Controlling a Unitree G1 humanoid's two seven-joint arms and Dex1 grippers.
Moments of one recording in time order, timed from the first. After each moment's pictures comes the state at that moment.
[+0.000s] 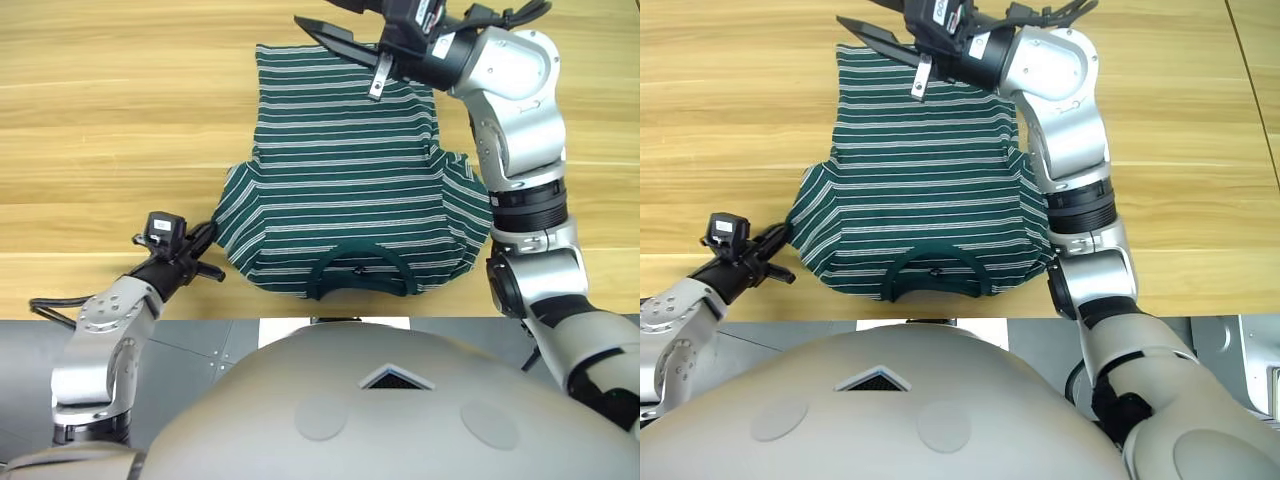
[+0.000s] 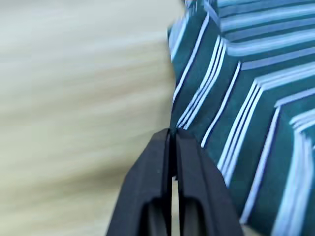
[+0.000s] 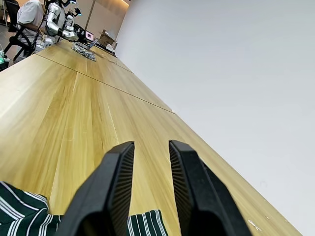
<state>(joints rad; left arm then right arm) 0.65 0.51 0.23 -0.66 -0.40 0.65 -0.38 -0.54 -0.25 0.22 0.01 0.16 0.02 0.88</state>
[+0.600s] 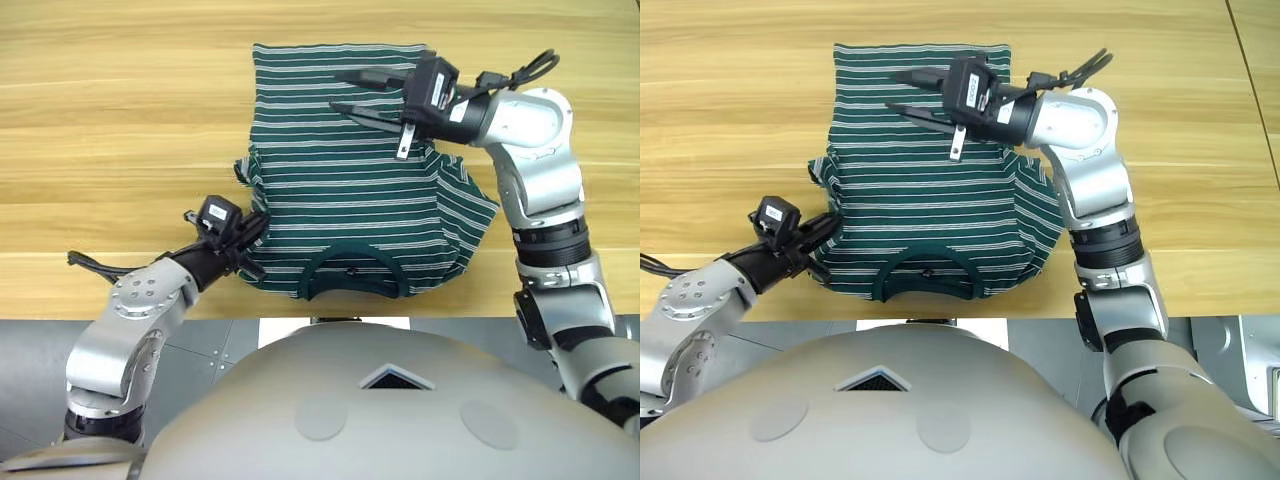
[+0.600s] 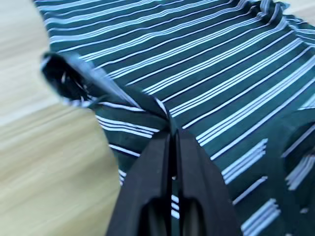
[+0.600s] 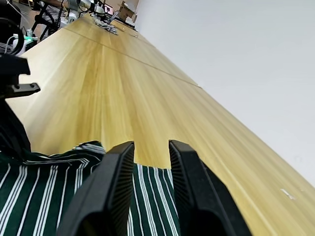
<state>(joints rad) 0.53 0.53 0.01 -0.90 -0.43 0.88 -0.38 -0.34 -0.40 0.26 -0.11 0.19 0.02 0.98</state>
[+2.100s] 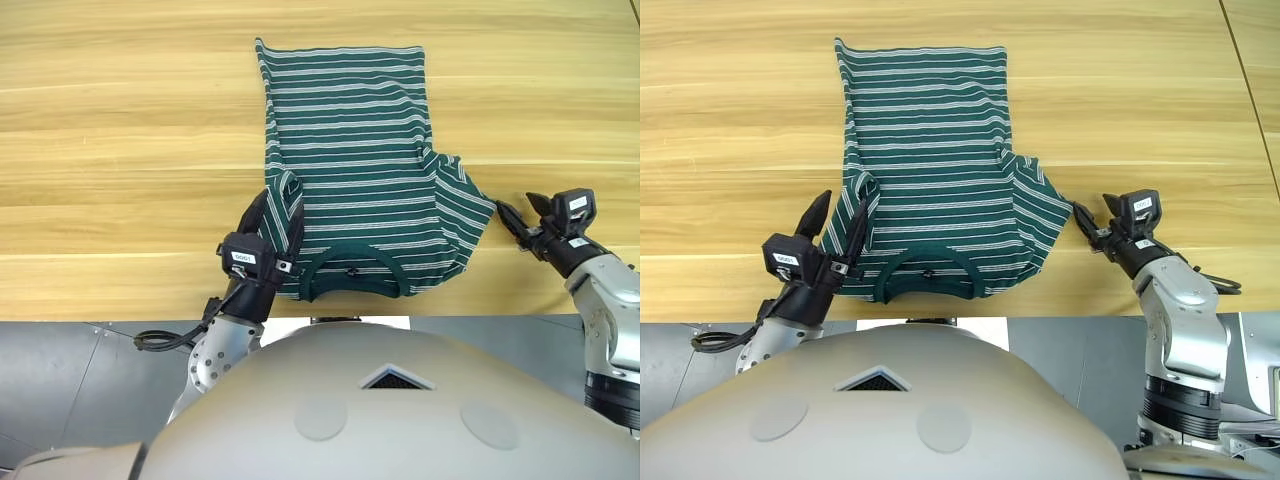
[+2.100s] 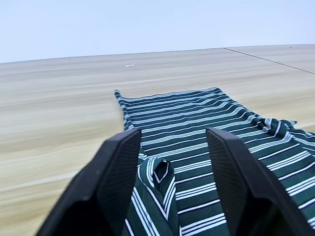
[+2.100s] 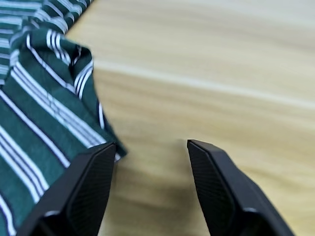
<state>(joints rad) 0.85 0.28 -0.47 -0.77 0.04 -0.01 0.10 0.48 -0.50 -0.27 -0.34 0.29 0.54 0.50</state>
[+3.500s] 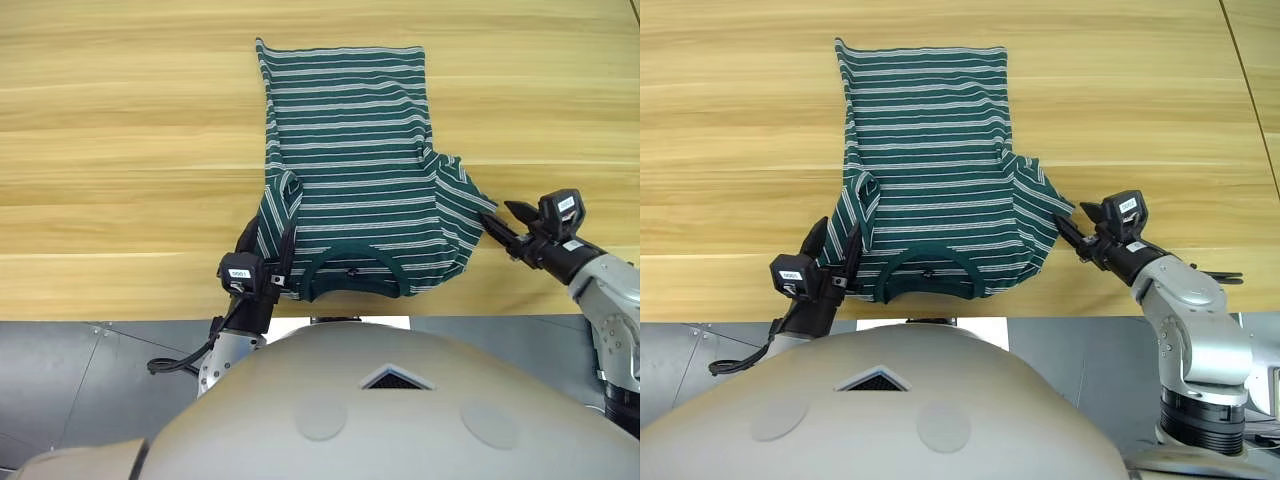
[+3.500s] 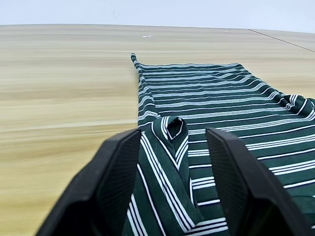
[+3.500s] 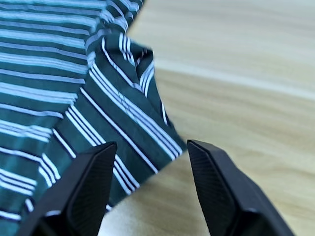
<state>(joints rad) 0.94 0.25 -0.46 -0.64 0.00 -0.12 0.13 0.52 -0.59 -0.26 -0.53 0.41 0.74 0.52</state>
